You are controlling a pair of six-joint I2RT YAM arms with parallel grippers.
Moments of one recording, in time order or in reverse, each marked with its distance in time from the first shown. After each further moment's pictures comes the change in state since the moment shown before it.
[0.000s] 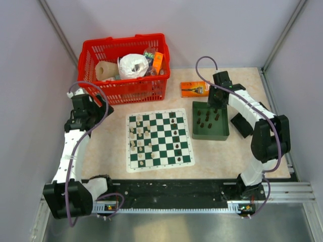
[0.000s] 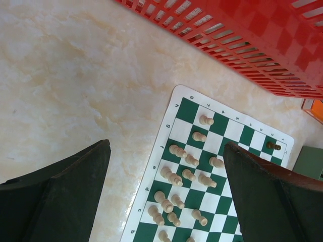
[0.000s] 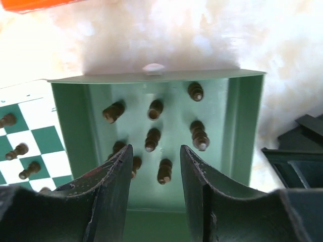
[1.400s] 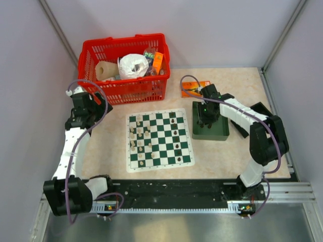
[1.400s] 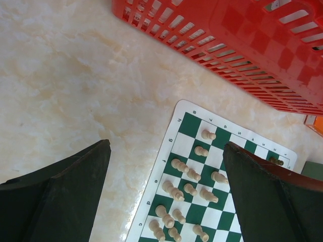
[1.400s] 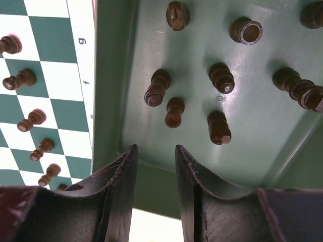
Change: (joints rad) left arm 0.000 0.024 0.008 0.055 -0.044 0.000; right arm 0.138 -0.015 -0.138 -0.029 -0.173 -0.082
